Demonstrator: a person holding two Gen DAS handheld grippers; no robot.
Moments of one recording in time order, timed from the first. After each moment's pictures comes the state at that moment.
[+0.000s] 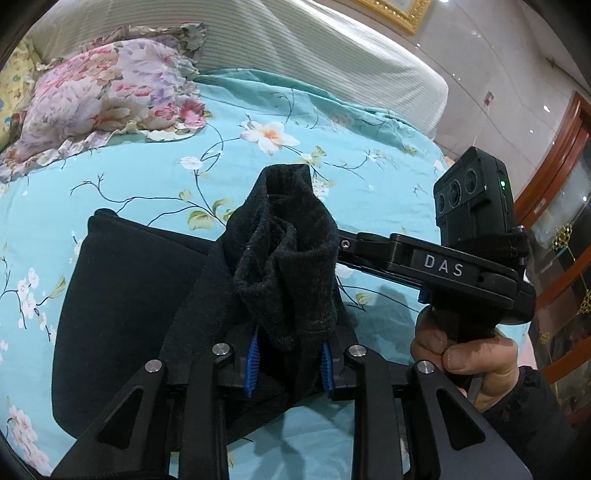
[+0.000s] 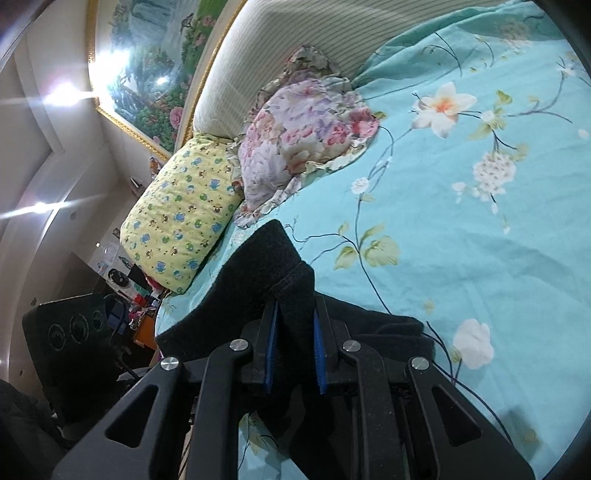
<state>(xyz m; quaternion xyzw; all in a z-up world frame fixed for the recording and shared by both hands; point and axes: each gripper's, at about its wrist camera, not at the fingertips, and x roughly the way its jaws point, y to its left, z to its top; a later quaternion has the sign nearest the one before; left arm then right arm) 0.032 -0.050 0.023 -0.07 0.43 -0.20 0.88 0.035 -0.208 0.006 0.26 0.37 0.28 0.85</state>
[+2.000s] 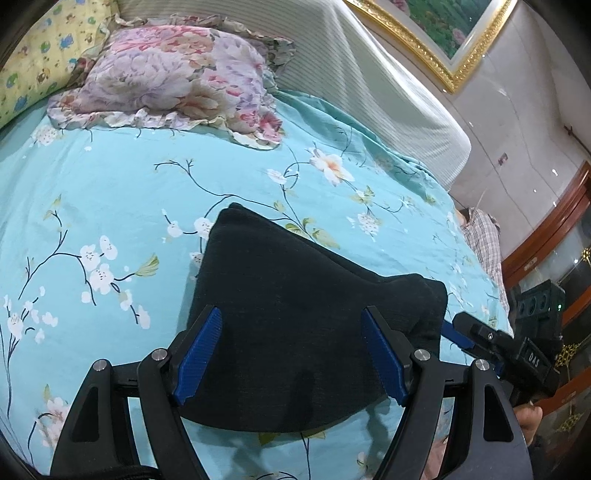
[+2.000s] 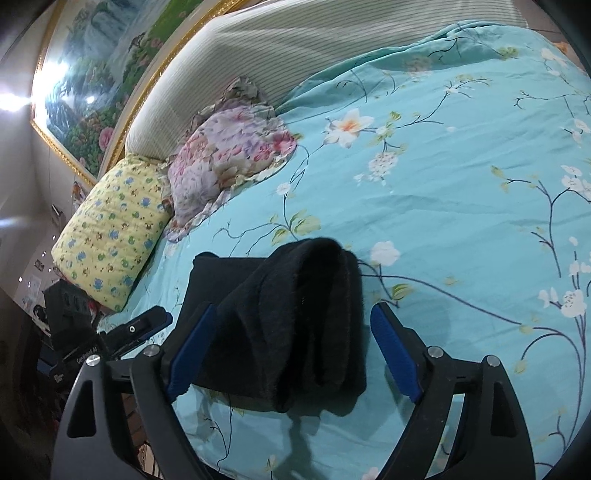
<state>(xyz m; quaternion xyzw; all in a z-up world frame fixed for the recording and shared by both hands) 0.026 0.080 0.024 -0.17 0.41 -0.17 0.88 -0.060 -0.194 0.033 0.23 0.37 0.08 0.90</state>
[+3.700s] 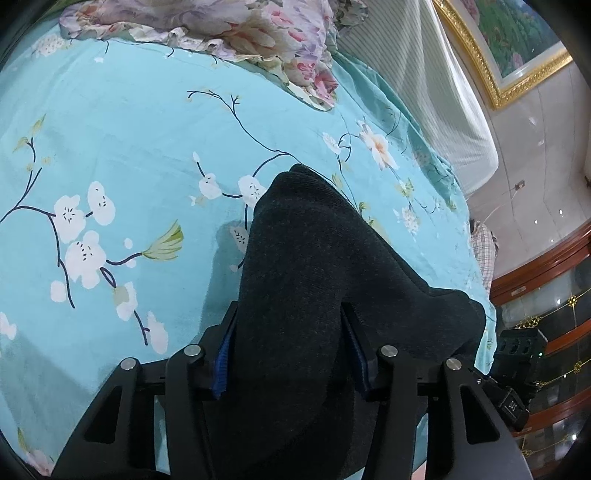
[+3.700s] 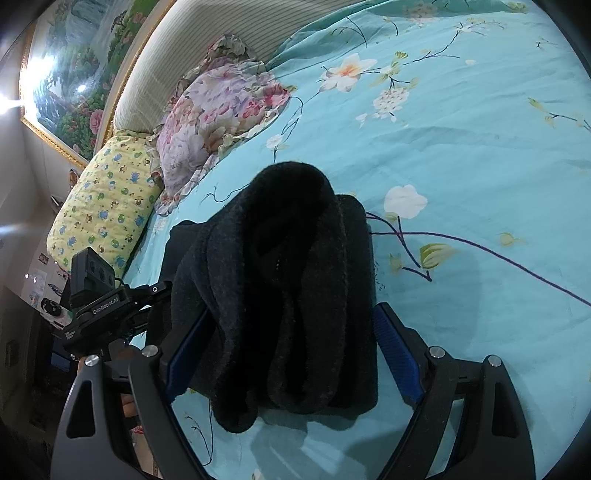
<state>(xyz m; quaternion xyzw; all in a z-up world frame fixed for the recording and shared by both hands) 0.089 0.100 -0.046 -0.26 0.48 -0.16 0.82 -0.036 -0.180 -0.022 0.25 0.42 0.10 0.87</state>
